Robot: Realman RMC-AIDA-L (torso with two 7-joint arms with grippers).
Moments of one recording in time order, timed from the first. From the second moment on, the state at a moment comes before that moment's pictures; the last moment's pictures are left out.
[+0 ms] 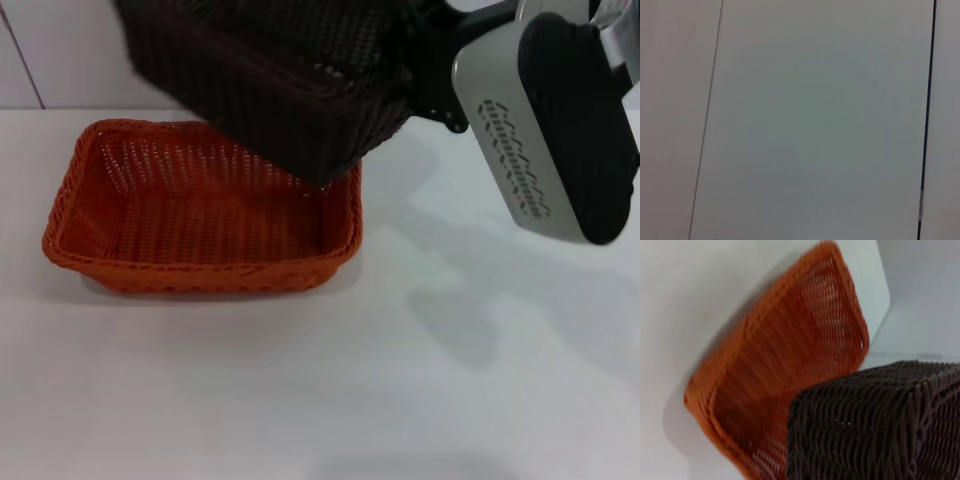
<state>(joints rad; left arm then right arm) -0.16 -2.07 -1.35 -0.36 2.43 1.17 -0.08 0.67 2.07 -1.52 -1.80 -2.58 -1.35 1.33</state>
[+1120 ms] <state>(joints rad) -0.14 -2.07 -1.35 -0.37 2.35 1.16 -0.08 0.63 2.07 -1.41 -1.52 -2.21 -1.21 0.60</state>
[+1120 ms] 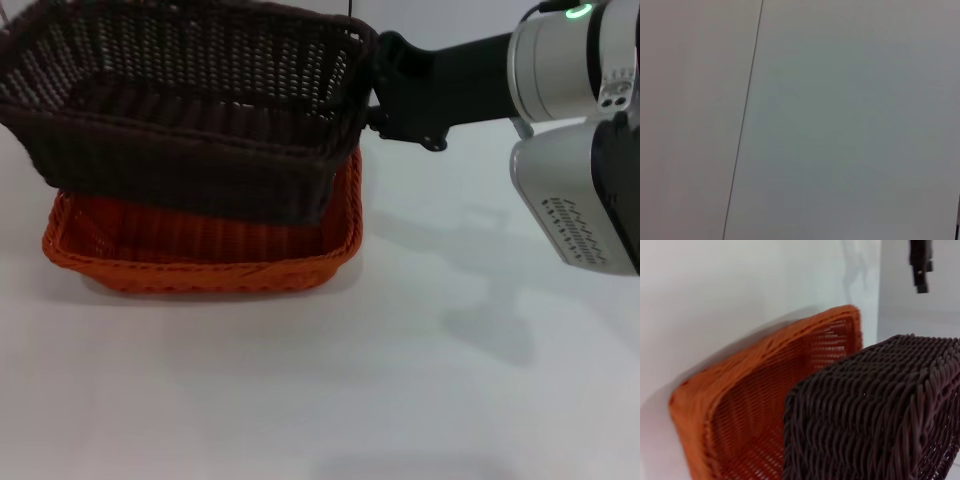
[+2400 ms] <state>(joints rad) -0.13 -2.08 -1.32 -0.37 2.35 1.21 -0.08 0.71 2.07 -1.36 -1.29 -2.20 -1.17 0.43</state>
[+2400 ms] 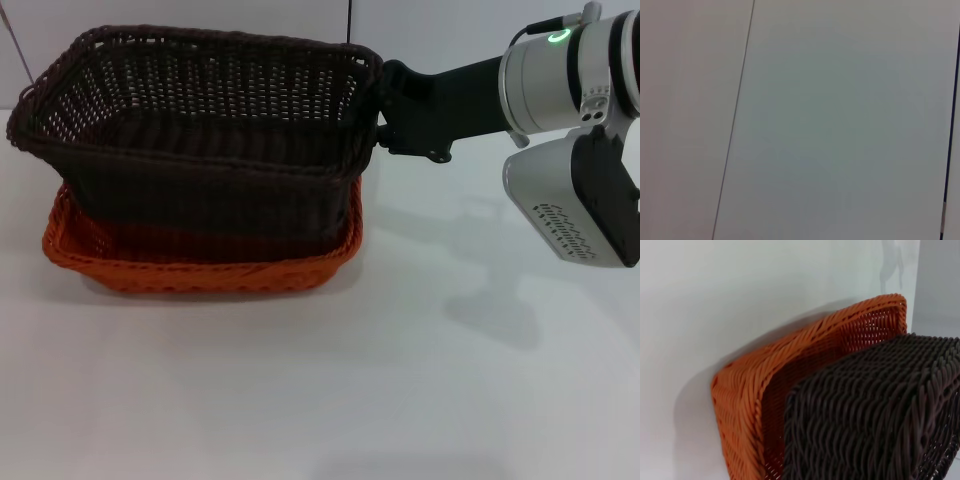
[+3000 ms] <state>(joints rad) -0.13 -2.08 -1.31 -0.38 2.35 1.22 -0.08 0.74 2.07 -1.36 -1.18 -2.19 -1.10 0.37</state>
